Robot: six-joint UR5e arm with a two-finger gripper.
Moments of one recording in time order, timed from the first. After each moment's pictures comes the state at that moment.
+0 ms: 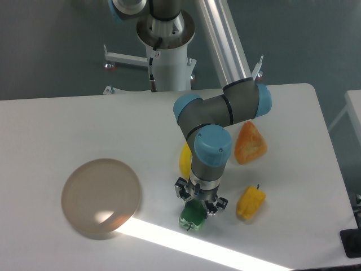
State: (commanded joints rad) arm 2.18 -2.26 -1.27 -1.03 1.45 0.82
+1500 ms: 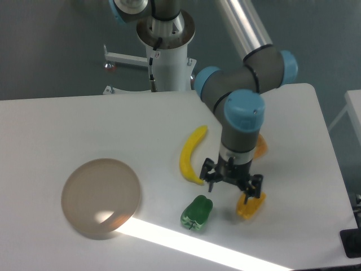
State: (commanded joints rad) arm 2.31 -2.11 -1.26 -1.04 1.45 0.88
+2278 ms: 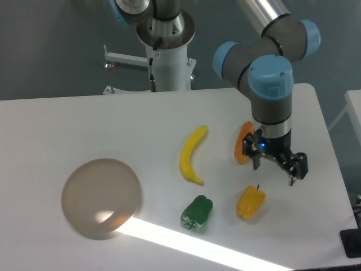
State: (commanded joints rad) arm 2.37 -2.08 -1.20 -1.08 1.69 1.41
